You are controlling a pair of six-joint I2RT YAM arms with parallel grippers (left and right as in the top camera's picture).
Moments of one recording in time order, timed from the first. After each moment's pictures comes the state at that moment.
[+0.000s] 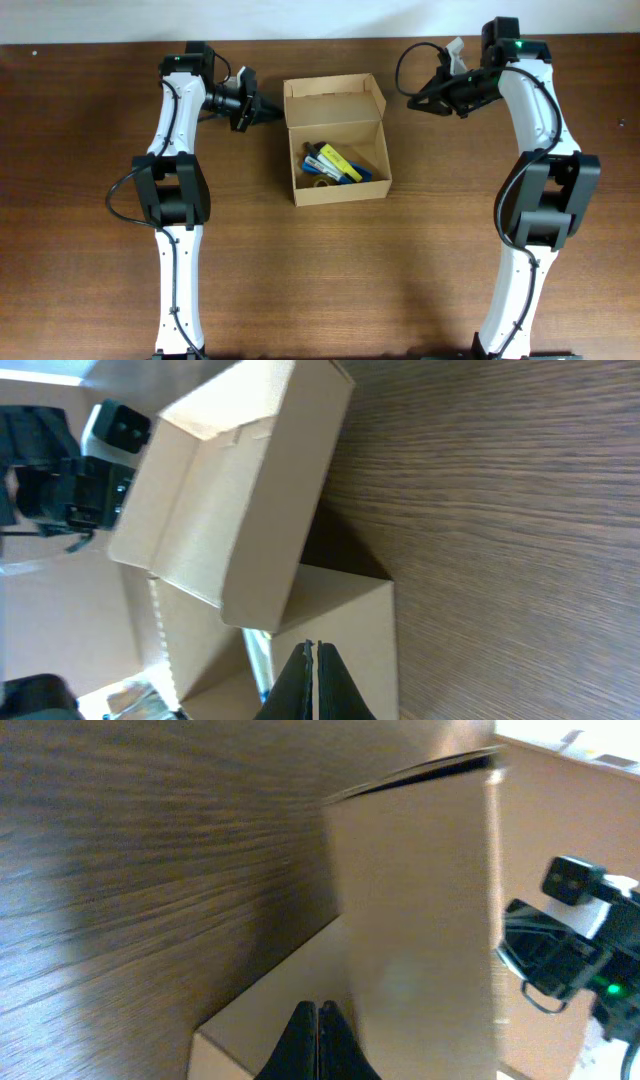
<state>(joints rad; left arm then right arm) 0.00 2.84 2.66 -1.34 1.08 -0.34 -0.08 2.37 2.15 -1.16 -0.82 0.11</state>
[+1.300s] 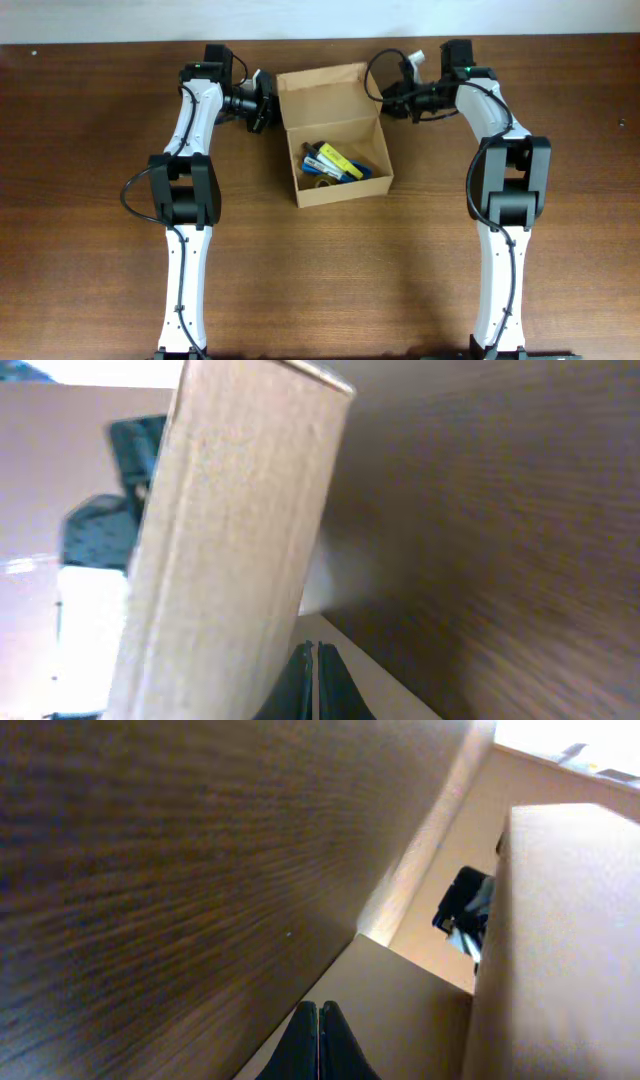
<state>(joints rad) -0.06 2.90 2.66 -1.16 1.10 -0.48 -0.01 2.61 2.15 -0.71 -1.19 0.36</state>
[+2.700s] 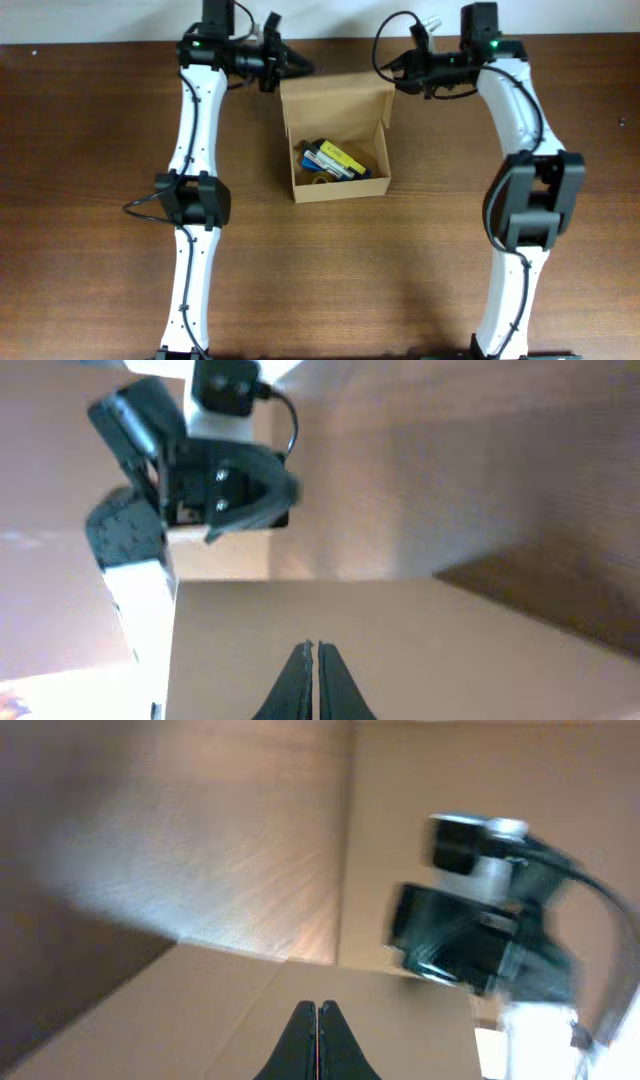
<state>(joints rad) -0.12 2.93 3.12 -1.25 1.21 -0.57 0.00 2.33 2.15 -0.95 -1.15 0.31</state>
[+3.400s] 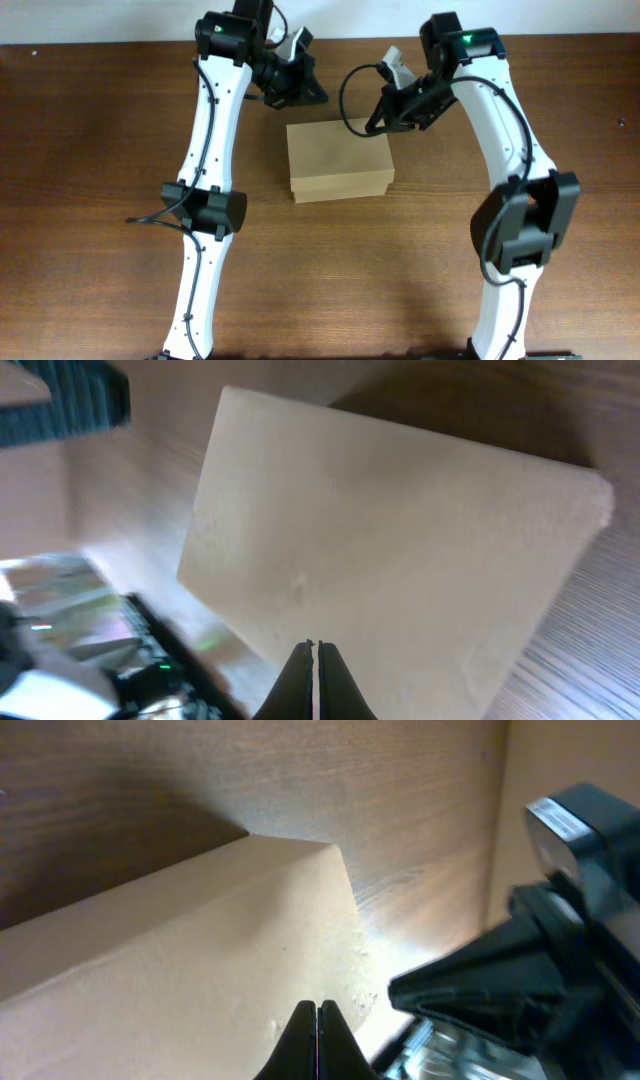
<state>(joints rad) -0.26 2.68 3.12 -1.68 0.74 -0.27 0.17 2.17 2.15 -1.41 -0.64 -0.08</state>
